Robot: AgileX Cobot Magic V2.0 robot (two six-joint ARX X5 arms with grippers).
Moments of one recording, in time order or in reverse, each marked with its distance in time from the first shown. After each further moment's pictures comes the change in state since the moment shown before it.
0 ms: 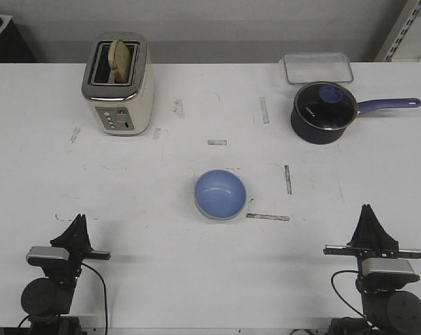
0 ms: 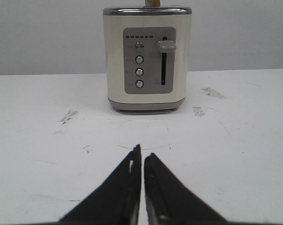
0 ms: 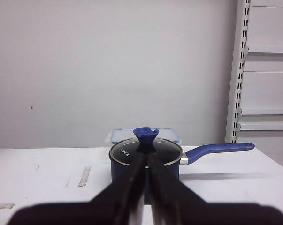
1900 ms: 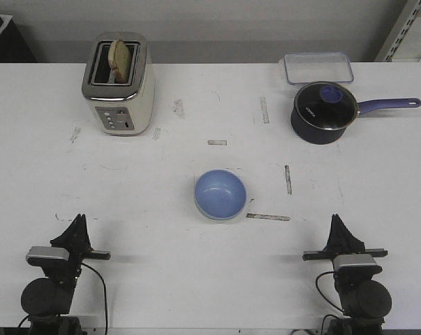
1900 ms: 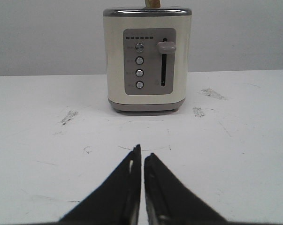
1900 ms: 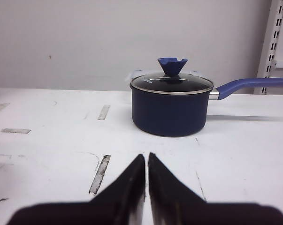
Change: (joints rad) left arm 0.000 0.000 0.000 0.003 0.000 0.000; right arm 0.065 -0.091 -0.325 0.098 -0.019 0.000
